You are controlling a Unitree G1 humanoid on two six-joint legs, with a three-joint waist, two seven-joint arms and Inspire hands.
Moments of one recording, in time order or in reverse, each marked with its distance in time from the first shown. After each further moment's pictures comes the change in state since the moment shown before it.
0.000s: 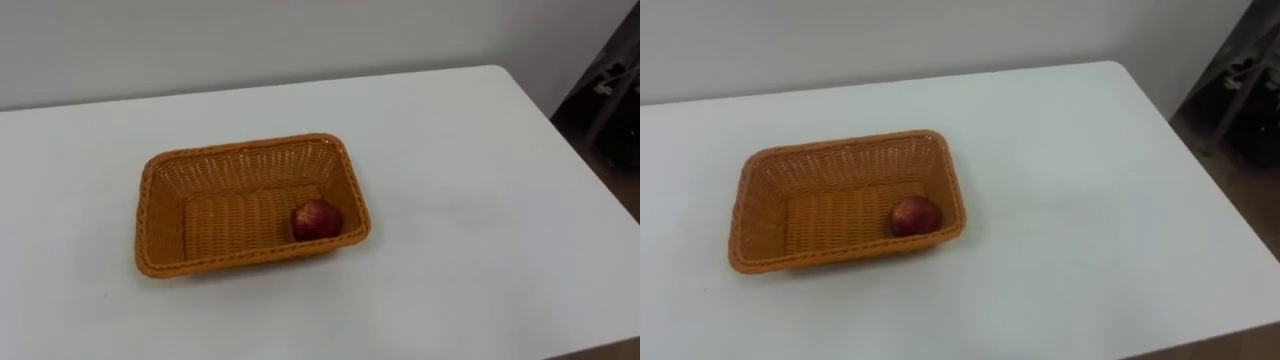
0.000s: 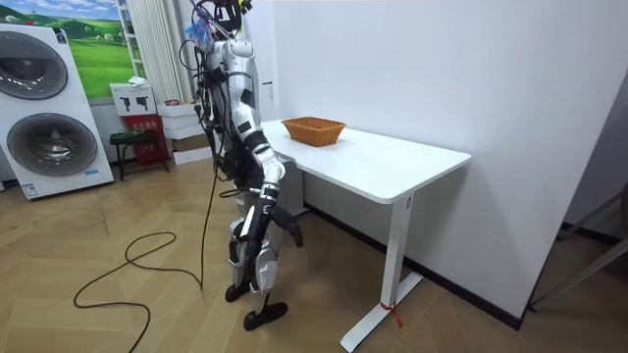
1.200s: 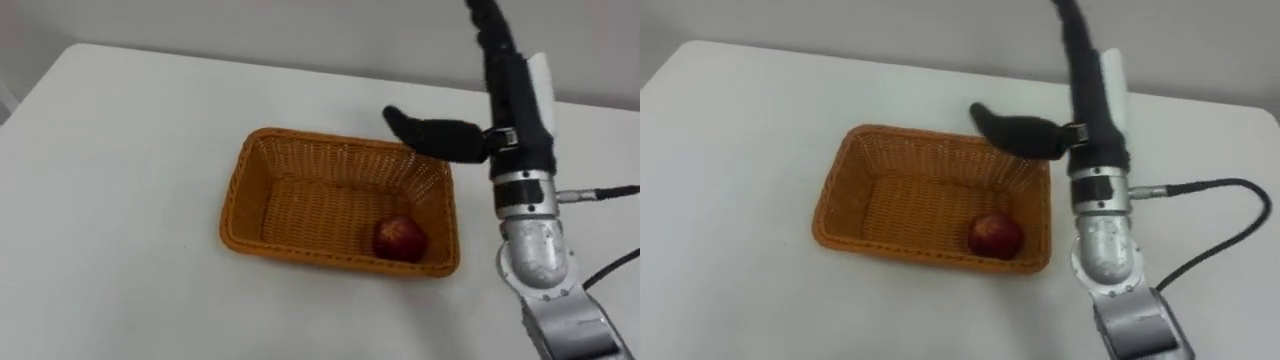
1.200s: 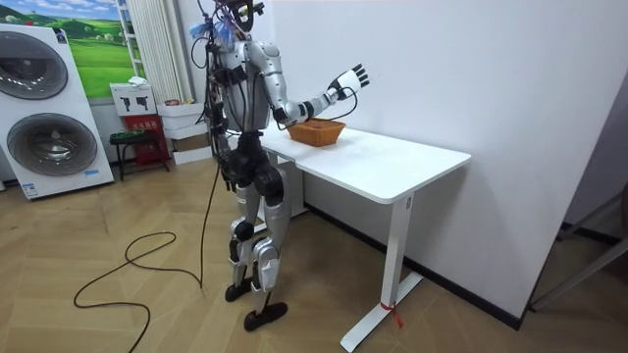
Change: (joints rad) left arm -0.095 0.011 -0.264 0.129 0.001 -0.003 -0.018; right arm -0.232 -0.051 0.739 -1.190 -1.262 -0.036 0.296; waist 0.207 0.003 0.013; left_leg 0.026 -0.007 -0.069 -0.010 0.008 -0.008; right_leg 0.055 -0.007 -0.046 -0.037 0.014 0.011
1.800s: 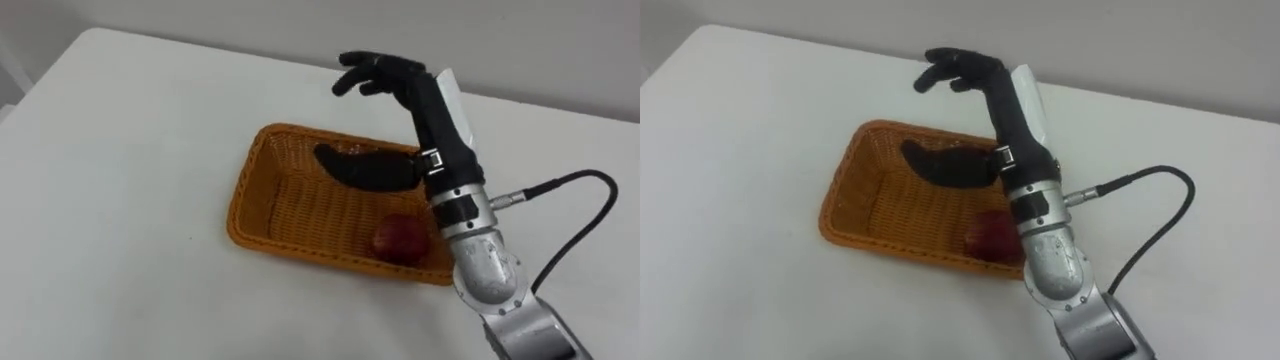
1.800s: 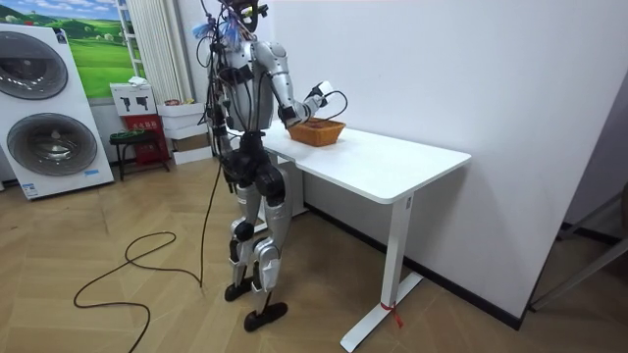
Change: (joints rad) left arm -0.088 0.002 -0.118 0.027 0.014 -0.003 0.000; right arm -0.032 0.018 0.323 -0.004 -0.070 0.008 0.183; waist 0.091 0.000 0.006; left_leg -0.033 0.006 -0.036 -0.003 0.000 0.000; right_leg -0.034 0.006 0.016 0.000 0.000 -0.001
